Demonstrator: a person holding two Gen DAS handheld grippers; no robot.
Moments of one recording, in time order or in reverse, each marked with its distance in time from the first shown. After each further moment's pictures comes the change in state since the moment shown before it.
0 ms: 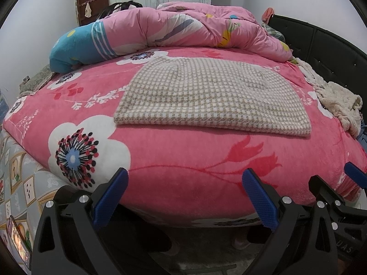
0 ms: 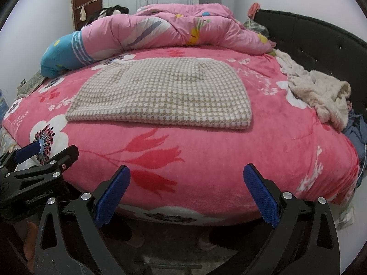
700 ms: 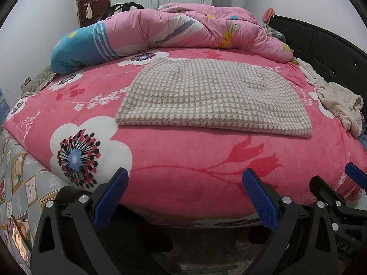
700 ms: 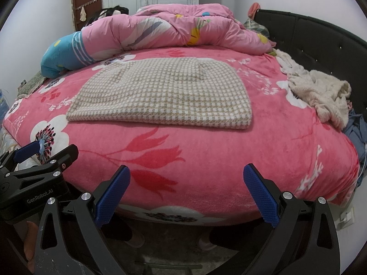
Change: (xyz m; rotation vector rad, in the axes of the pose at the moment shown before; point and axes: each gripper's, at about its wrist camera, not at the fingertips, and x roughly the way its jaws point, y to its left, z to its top) left arm -0.001 0.000 0.000 0.002 -0.002 0.003; right arm 0.000 0.000 0.000 0.000 -0.002 0.002
